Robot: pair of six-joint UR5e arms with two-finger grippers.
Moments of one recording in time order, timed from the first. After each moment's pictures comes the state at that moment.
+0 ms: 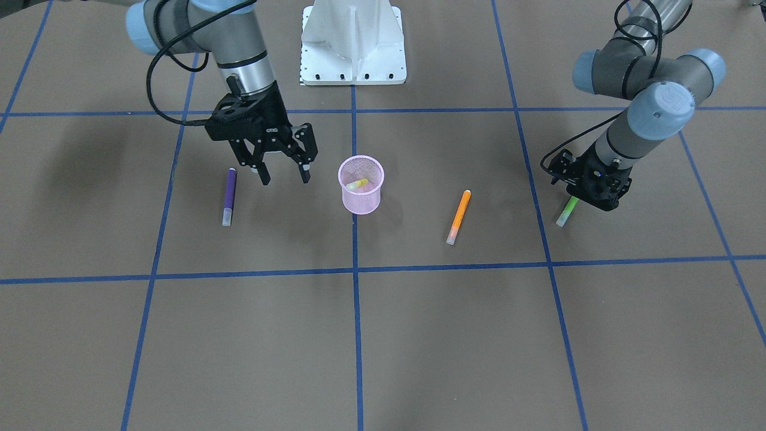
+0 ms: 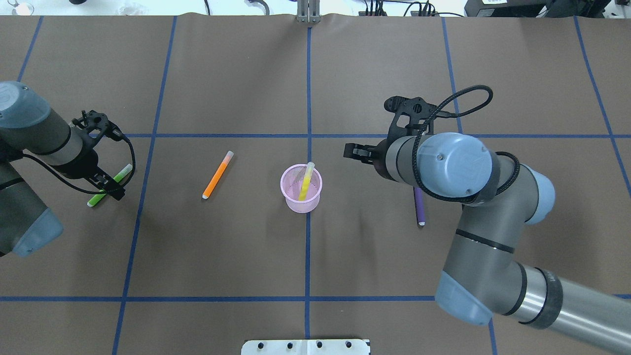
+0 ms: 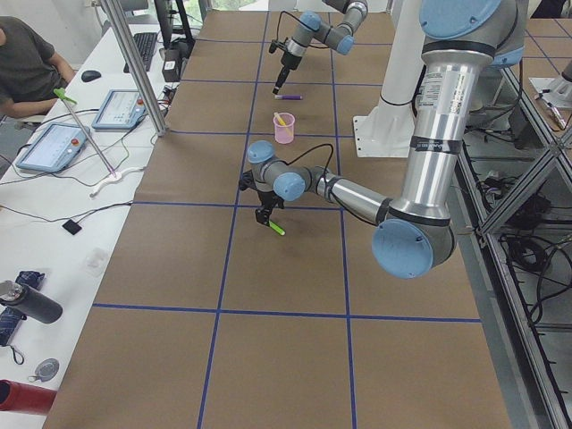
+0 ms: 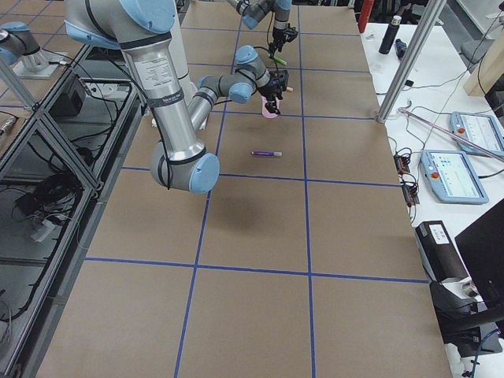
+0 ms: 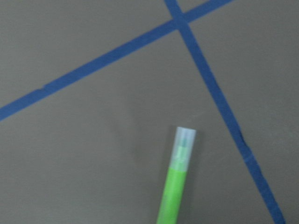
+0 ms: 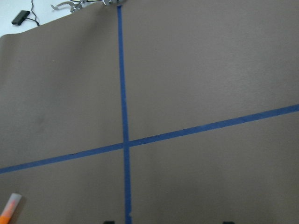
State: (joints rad) left arm -0.83 -1.74 -1.69 -1.76 -2.16 -0.24; right arm 0.54 -1.15 1.91 -1.32 1.59 1.38
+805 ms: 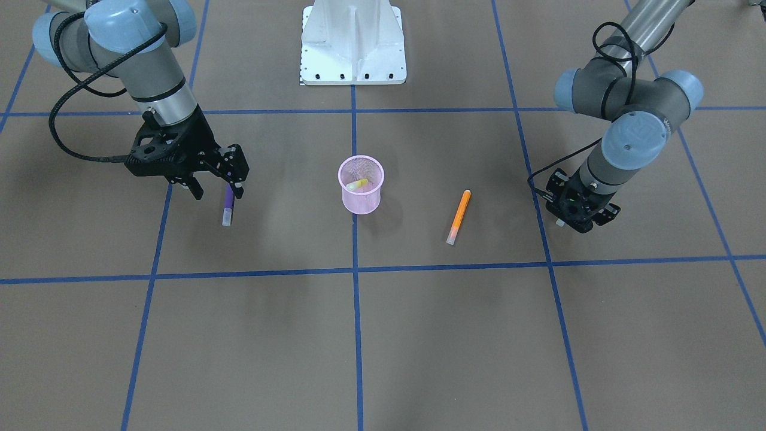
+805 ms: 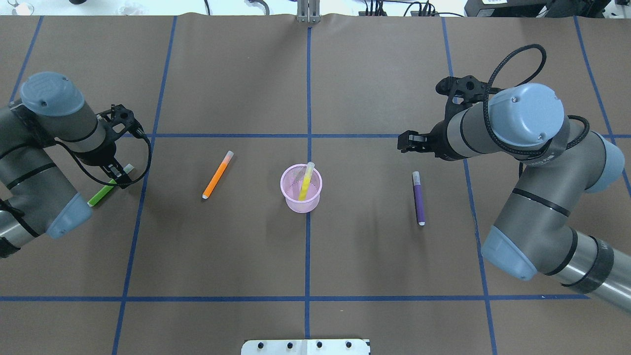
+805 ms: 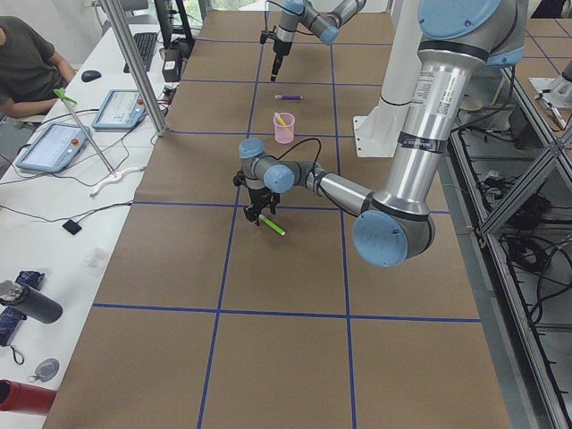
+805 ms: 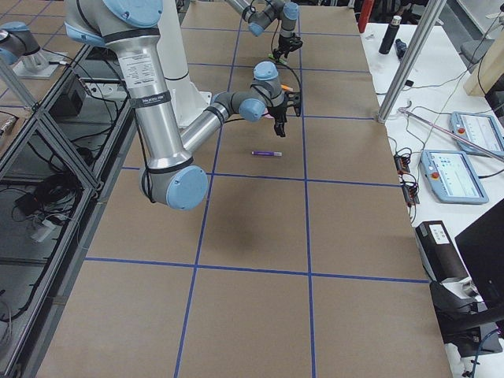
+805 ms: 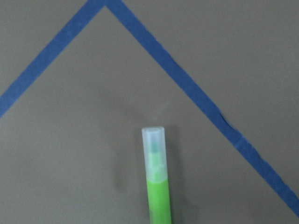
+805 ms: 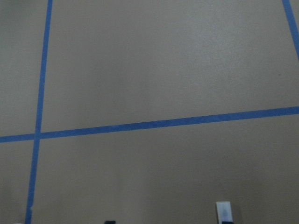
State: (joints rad) left arm -0.83 -1.86 -1.58 -1.70 -2.09 -0.05; right arm 0.69 -1.26 1.91 -1.32 1.83 1.24
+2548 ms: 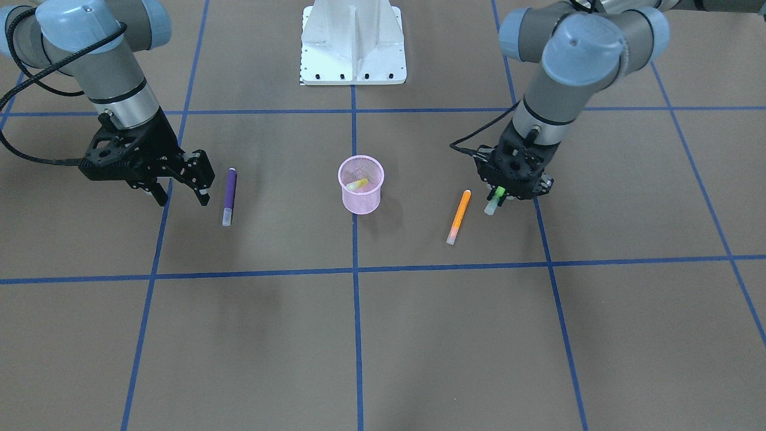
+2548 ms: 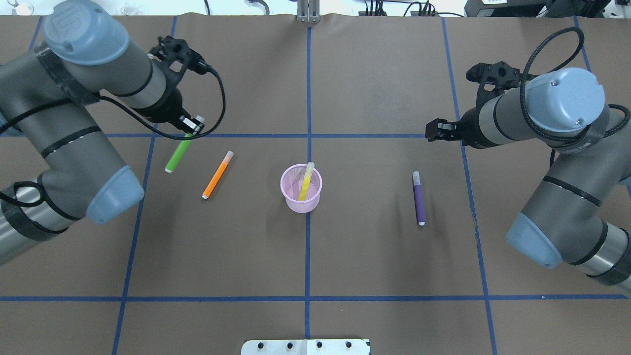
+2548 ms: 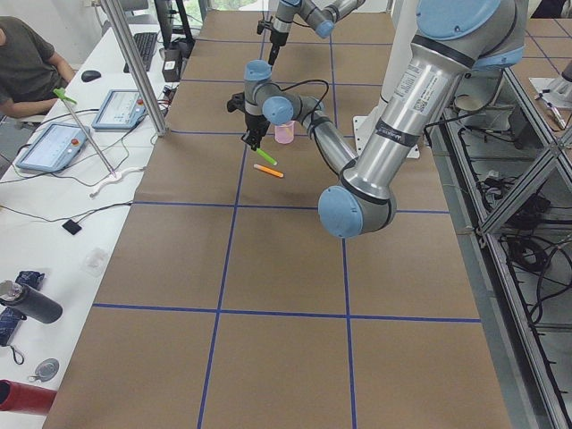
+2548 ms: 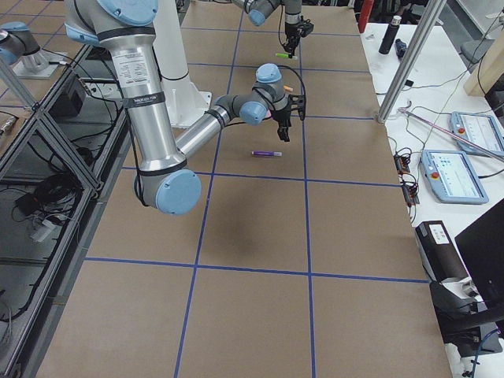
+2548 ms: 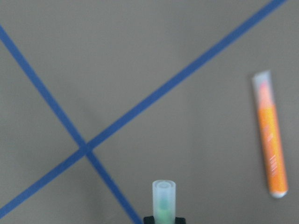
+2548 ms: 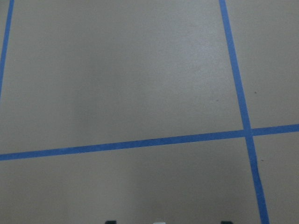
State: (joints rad) left arm -0.78 -2.13 -1.83 -1.57 -2.01 -0.46; right arm 0.76 -1.32 1.93 -1.32 1.84 1.17
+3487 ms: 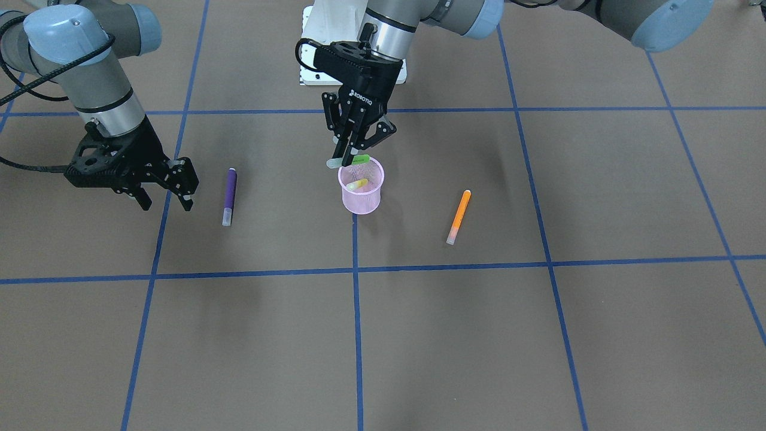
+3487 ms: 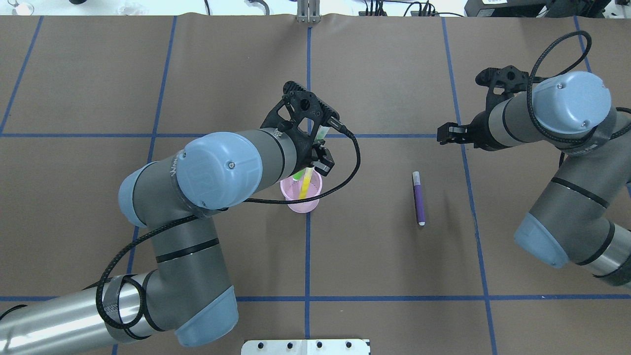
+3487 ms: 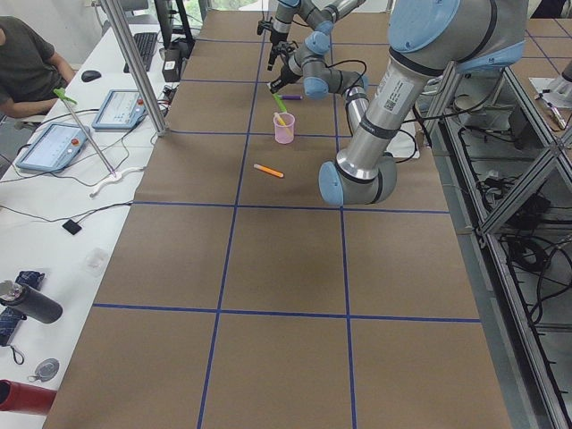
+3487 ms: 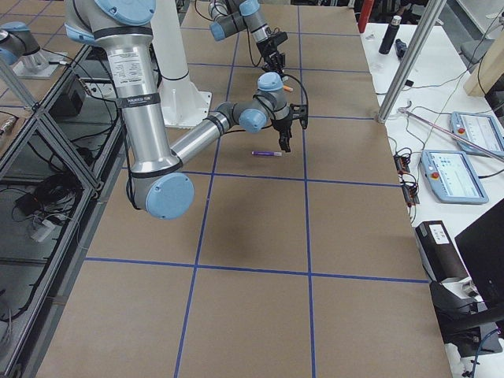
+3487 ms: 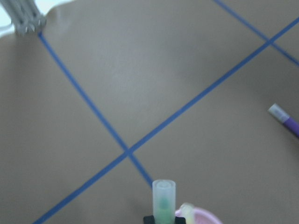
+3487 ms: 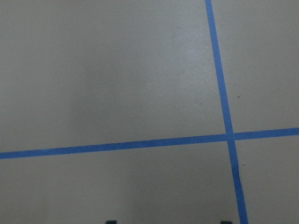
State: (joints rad) left arm -0.43 -2.30 -1.80 -1.89 -1.41 -0.60; right arm 0.77 -1.34 1.92 -1.32 1.84 1.15
